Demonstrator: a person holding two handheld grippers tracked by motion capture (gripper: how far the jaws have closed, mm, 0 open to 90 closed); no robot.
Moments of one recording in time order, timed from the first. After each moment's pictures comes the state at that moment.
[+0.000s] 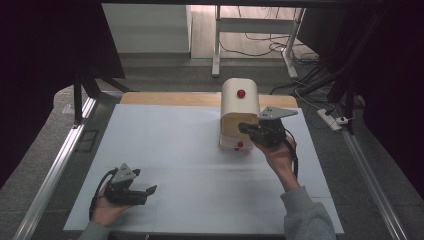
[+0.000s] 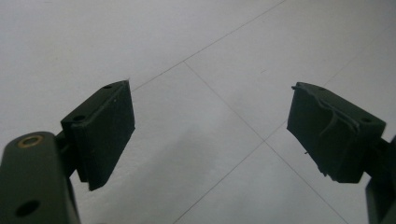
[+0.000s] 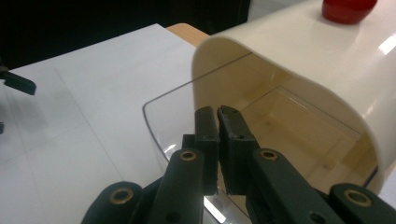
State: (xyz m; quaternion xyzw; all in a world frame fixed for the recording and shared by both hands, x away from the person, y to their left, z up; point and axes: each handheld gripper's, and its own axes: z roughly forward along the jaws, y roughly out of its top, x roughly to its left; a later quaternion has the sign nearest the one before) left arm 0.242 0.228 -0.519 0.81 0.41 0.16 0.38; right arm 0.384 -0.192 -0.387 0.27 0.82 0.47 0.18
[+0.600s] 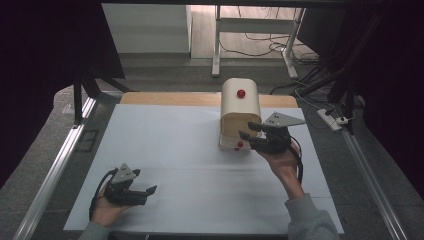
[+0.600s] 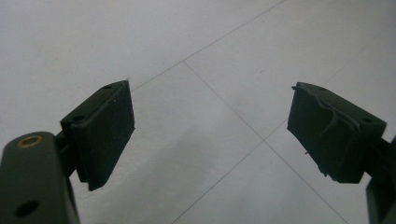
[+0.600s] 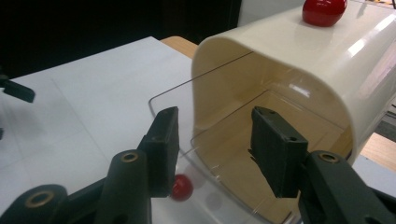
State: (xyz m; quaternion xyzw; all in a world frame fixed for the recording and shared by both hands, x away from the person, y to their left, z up) left arm 0.242 0.228 -0.519 0.81 0.41 0.16 0.38; right arm 0.361 -0.204 -0.390 0.27 0.80 0.50 0.20
